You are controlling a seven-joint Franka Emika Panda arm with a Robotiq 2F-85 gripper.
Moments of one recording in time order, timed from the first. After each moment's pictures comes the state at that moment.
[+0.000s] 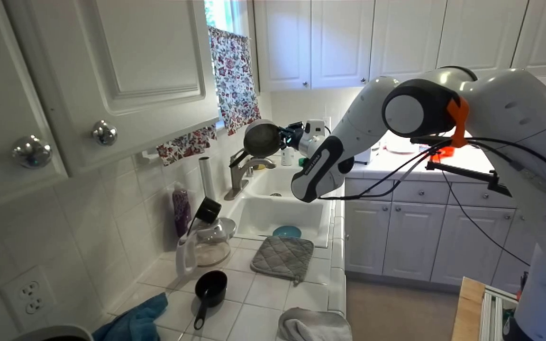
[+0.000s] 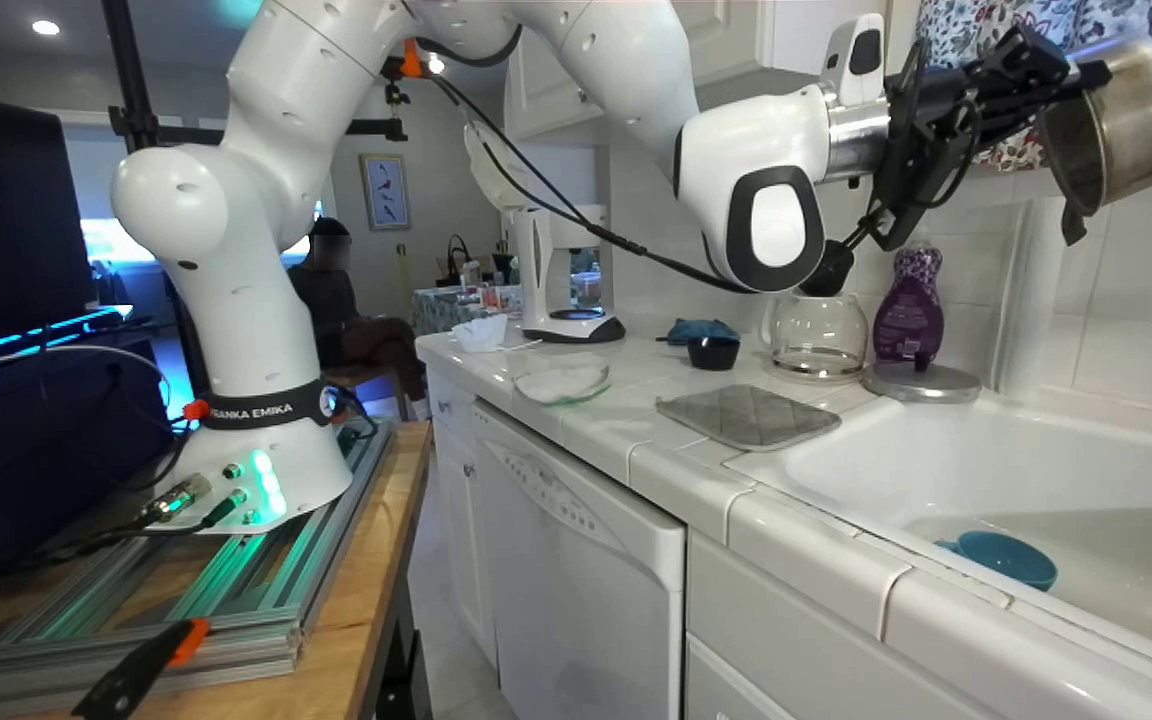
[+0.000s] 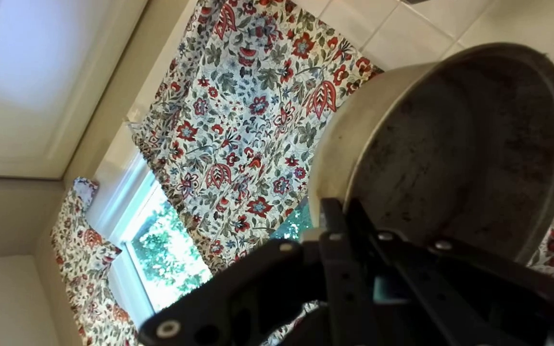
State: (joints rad) arm -0.04 0.65 -0.24 -1.86 0.08 4.22 -0.55
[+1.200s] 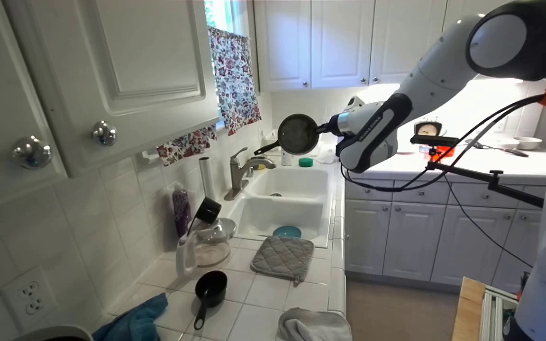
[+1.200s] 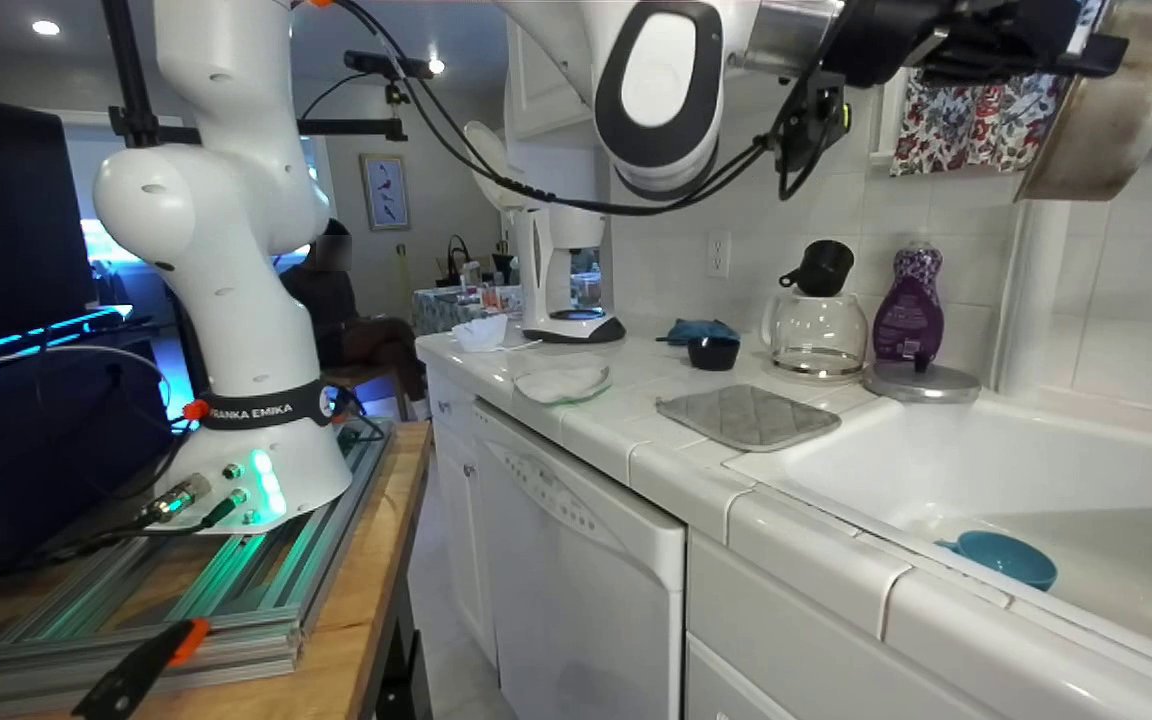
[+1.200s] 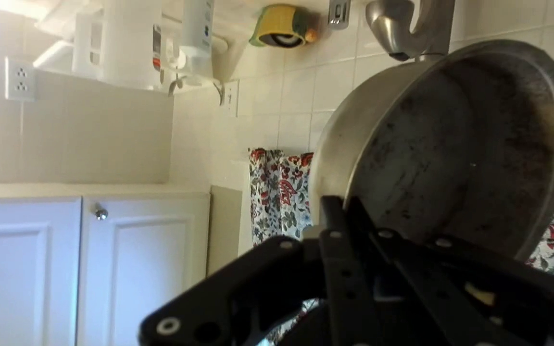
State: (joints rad) arm -0.25 0.18 -0.22 -2.26 -0.17 3.75 0.06
